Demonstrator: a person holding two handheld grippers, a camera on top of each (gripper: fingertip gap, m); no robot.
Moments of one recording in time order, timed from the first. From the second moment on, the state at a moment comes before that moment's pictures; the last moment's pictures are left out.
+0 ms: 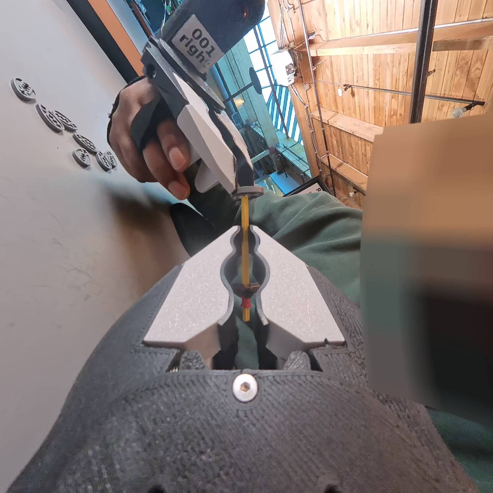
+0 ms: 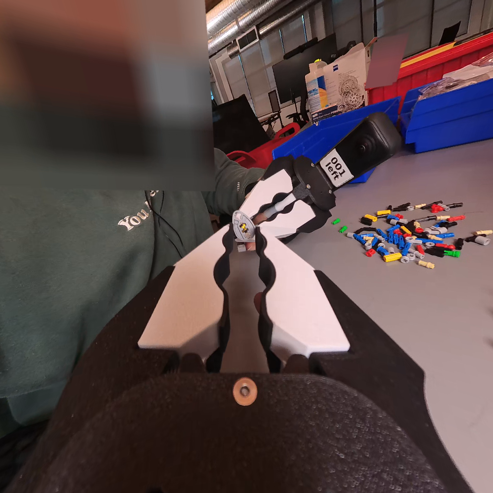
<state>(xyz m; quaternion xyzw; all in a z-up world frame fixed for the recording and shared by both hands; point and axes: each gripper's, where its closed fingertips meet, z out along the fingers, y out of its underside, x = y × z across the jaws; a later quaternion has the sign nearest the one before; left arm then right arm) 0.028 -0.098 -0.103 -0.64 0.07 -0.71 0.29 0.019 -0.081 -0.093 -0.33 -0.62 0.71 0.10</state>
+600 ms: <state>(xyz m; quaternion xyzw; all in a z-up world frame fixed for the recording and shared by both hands) 0.040 -0.109 -0.123 -0.67 0.11 -0.69 0.25 0.029 -0.093 -0.116 -0.31 -0.73 0.60 0.06</state>
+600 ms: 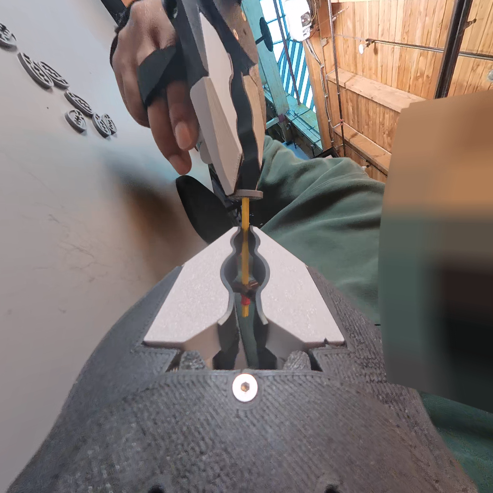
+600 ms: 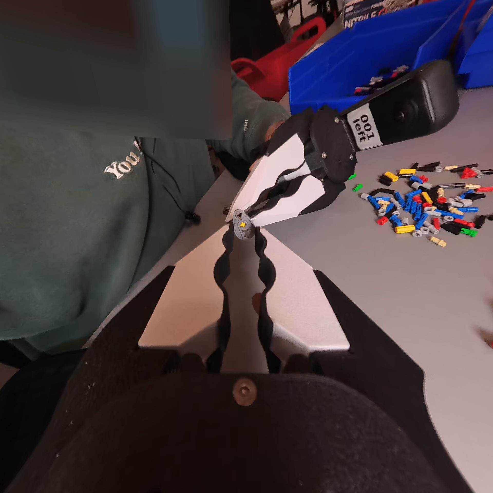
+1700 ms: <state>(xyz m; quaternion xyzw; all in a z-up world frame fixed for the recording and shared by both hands) 0.074 -0.143 -0.166 -0.73 0.22 -0.63 0.16 0.060 -0.129 -0.159 -0.27 -0.84 0.47 -0.06</state>
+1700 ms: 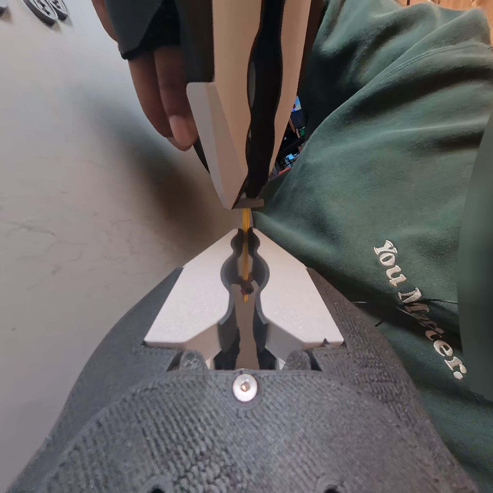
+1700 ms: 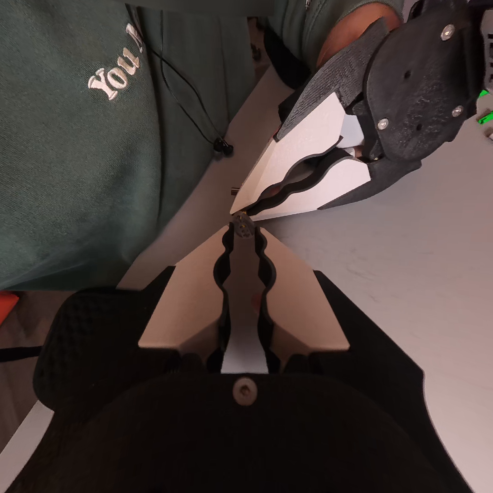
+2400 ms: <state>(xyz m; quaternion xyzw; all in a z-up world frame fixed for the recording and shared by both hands) 0.083 -0.158 -0.179 -0.74 0.28 -0.60 0.14 0.065 -0.146 -0.172 -0.25 -0.88 0.39 -0.08</state>
